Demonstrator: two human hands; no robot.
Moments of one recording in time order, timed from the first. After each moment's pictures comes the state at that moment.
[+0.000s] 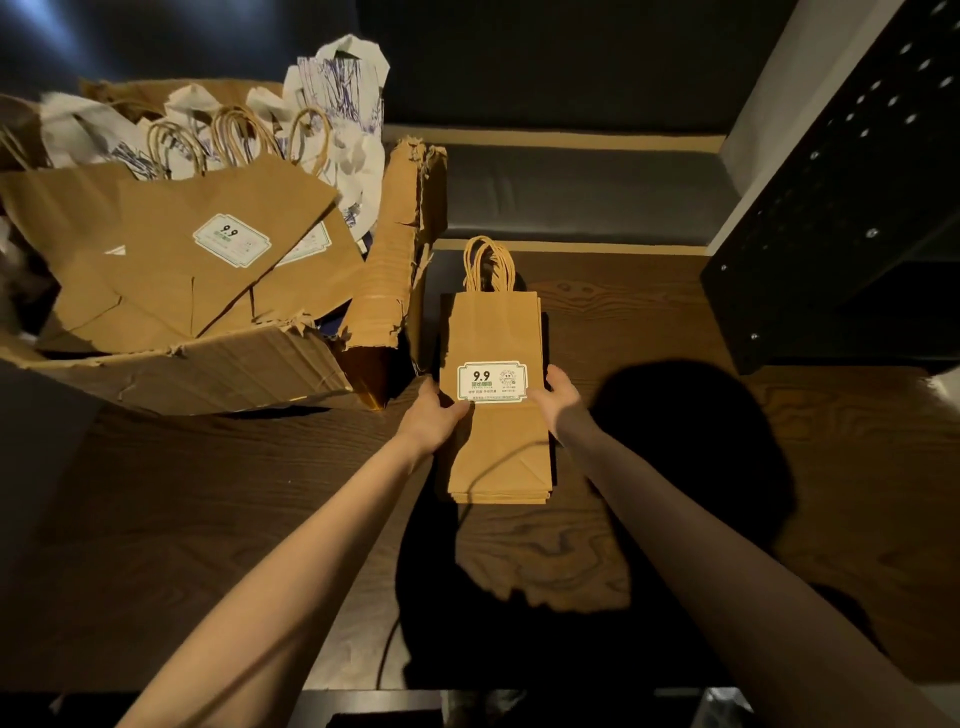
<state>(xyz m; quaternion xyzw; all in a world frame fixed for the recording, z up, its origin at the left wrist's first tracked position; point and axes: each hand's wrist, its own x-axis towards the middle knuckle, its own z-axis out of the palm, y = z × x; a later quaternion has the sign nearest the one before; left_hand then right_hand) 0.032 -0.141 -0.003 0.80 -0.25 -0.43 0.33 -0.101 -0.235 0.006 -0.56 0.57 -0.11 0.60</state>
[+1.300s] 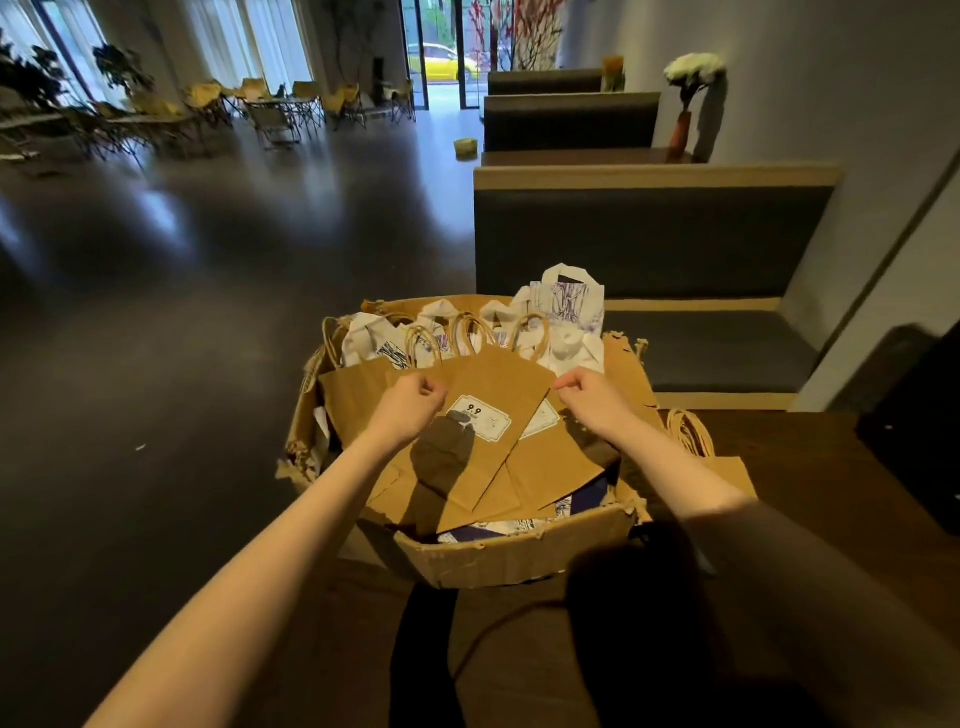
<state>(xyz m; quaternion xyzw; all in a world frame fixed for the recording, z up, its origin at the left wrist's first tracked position) 0.357 -0.064 0.158 0.81 -0.42 -0.21 0.34 0.169 -0.200 0.148 -0.81 0.44 -0.16 0.35</state>
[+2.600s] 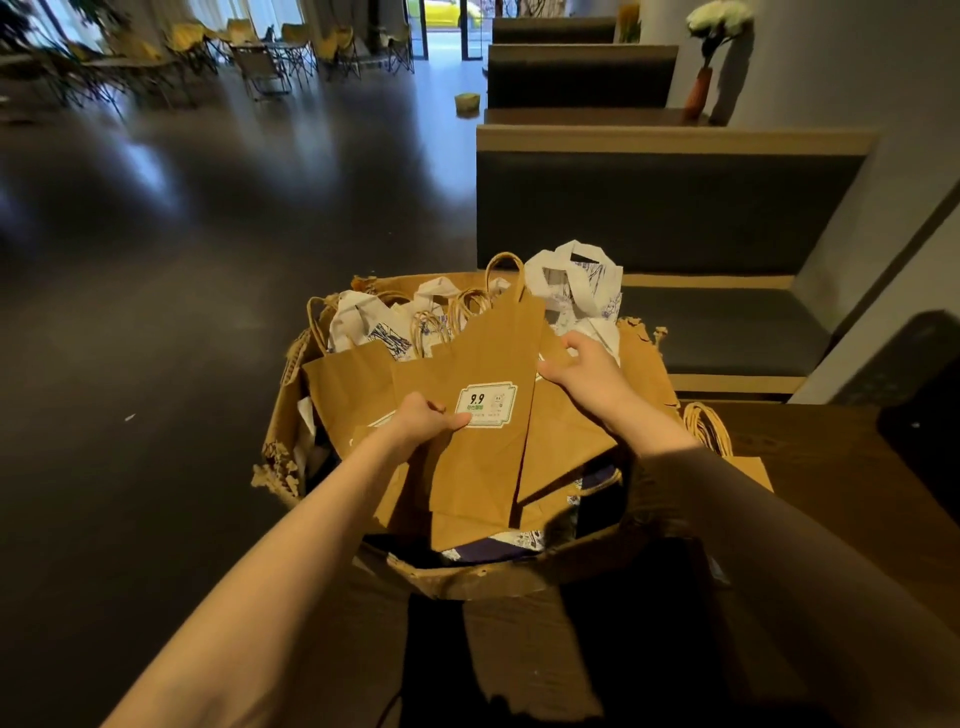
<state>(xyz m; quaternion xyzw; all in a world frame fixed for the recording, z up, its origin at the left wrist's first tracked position) 0.371 -0.098 0.115 0.82 -0.26 -0.41 0.32 0.201 -0.215 0.152 -0.76 0.42 -0.23 0.44</state>
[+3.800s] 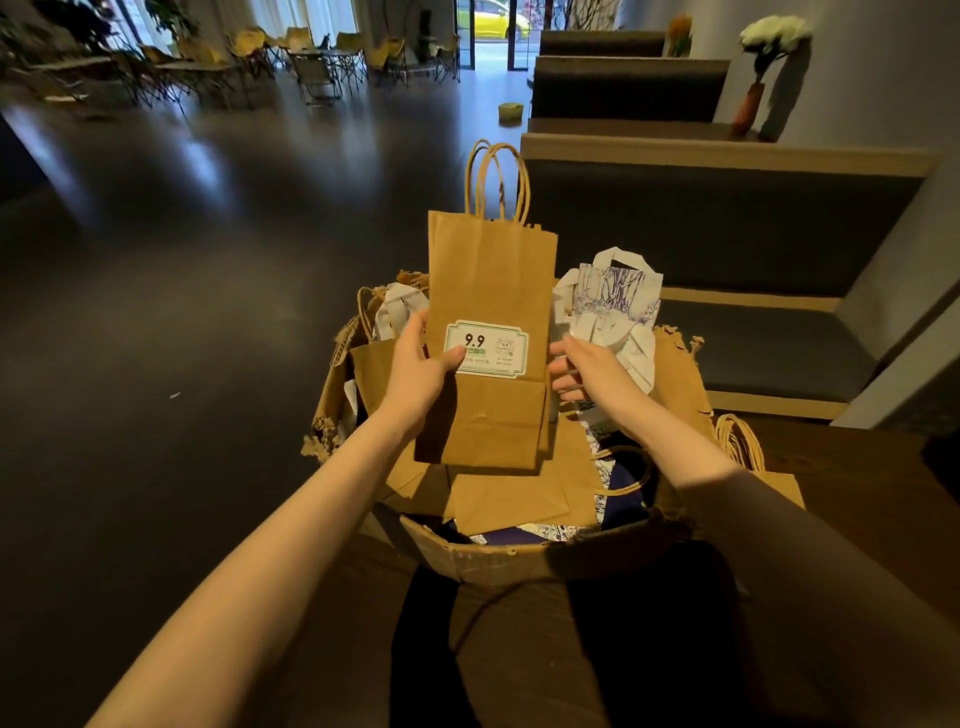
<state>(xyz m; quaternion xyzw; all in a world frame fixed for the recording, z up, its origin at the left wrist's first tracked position) 0.365 -0.058 0.170 0.65 -0.30 -0.24 0.66 0.223 -0.207 0.147 -0.72 0.34 -0.19 0.58</state>
